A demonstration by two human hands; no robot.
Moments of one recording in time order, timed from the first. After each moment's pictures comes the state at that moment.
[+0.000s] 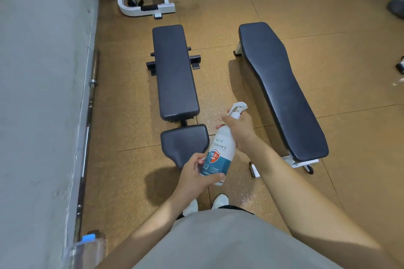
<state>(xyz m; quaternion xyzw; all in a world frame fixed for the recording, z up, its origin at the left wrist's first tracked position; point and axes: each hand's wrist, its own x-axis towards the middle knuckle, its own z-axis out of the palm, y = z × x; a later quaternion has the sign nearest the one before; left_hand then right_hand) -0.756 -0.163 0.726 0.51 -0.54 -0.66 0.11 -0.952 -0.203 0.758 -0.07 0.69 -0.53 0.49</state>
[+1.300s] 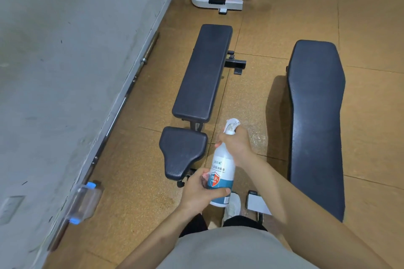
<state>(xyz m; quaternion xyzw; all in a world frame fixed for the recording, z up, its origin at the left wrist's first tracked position) -0.977 -0.139 0.709 0.67 -0.42 -0.59 0.17 -1.122 -0.258 0.714 -0.23 0.67 -0.36 0.61</state>
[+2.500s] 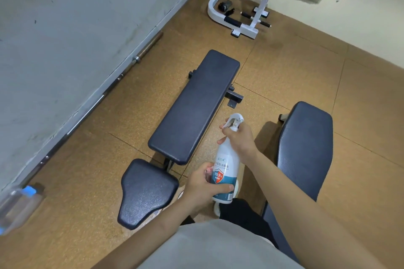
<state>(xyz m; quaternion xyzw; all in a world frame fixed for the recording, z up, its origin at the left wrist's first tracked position) -1.052 -0.429 0.693 0.63 -0.33 -0.66 0.26 -1.172 -0.565 0.739 -0.40 0.67 -0.27 0.57</state>
